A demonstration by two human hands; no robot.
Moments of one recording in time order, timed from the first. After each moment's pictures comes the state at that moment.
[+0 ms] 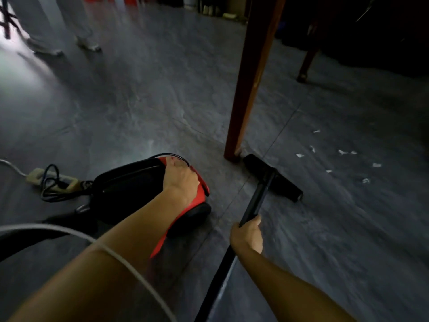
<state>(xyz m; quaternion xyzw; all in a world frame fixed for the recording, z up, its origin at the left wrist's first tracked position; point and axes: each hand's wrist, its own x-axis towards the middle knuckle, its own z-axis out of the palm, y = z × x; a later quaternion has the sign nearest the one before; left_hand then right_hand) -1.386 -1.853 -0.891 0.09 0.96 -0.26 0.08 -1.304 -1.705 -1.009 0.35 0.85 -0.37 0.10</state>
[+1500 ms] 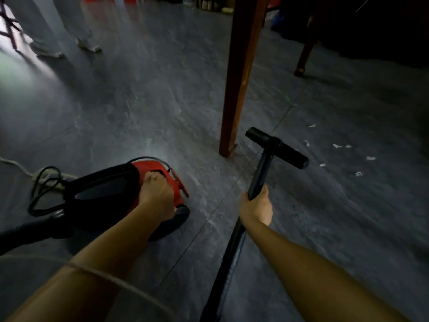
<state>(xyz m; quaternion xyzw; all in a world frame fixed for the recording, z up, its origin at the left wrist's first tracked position) -1.339 -1.874 -0.889 0.06 0.96 -0.22 0.17 -1.332 -1.657 -0.967 0.32 0.85 -0.41 -0.01</state>
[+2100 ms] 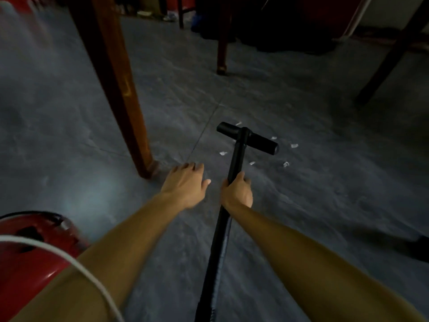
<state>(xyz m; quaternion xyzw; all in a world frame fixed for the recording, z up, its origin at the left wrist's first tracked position) -1.435 -1.614 -0.898 0.26 0.96 0.01 0.06 -1.403 -1.486 -0.960 0.34 0.88 -0.33 0.00</state>
